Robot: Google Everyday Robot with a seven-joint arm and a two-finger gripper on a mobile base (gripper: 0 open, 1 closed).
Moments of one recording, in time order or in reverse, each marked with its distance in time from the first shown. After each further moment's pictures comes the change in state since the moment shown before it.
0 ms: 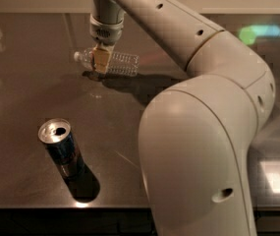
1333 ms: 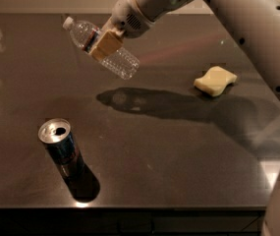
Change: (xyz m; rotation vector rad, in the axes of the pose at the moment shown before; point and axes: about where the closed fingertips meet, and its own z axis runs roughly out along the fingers) arm -0.005 0.069 -0.105 -0.073 -0.616 -0.004
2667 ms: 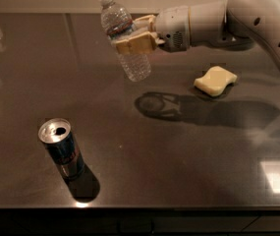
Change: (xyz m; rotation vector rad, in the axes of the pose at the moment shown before) arm 0.018 0.008 -0.070 0.066 -0.508 0.022
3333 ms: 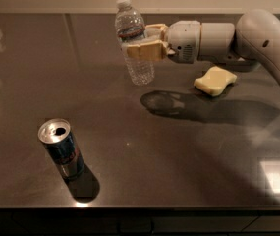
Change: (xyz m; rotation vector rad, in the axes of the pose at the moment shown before) arm 0.015 -0.006 -0.020 0.028 -0.148 0.015
